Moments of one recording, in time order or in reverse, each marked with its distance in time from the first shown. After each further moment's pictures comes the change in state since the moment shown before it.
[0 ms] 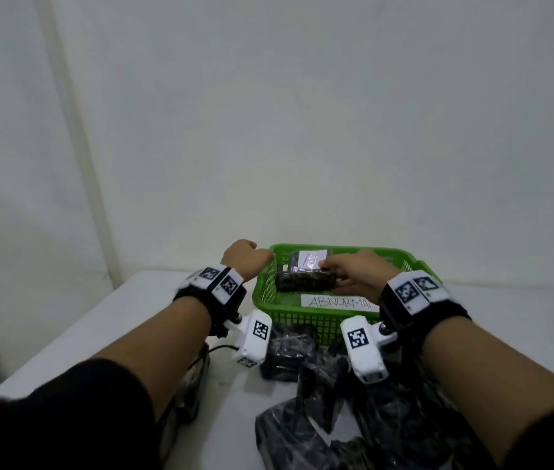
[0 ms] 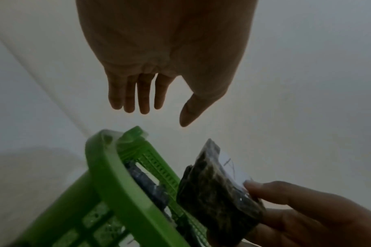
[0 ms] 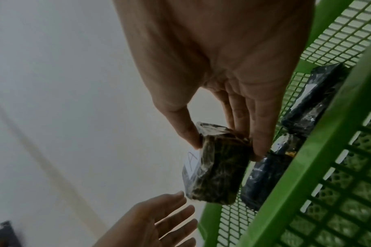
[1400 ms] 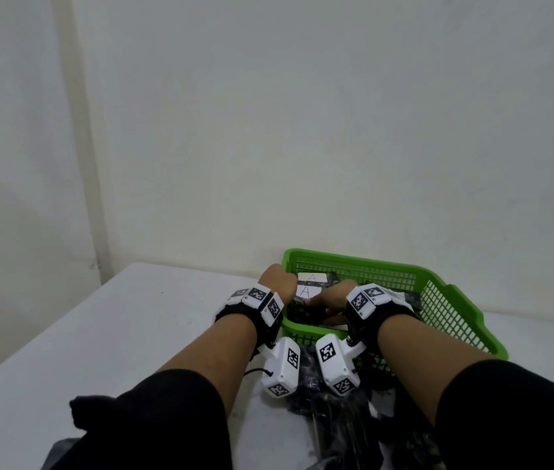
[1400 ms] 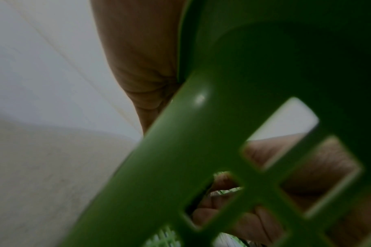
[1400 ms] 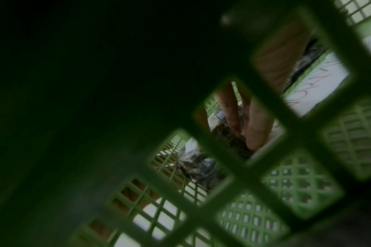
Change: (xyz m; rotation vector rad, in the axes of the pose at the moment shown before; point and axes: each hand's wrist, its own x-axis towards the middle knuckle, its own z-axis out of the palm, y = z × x) left_hand 0.055 -0.036 0.053 -0.055 -0.170 -0.044; right_hand 0.118 0.048 0.062 -0.501 0.034 0.227
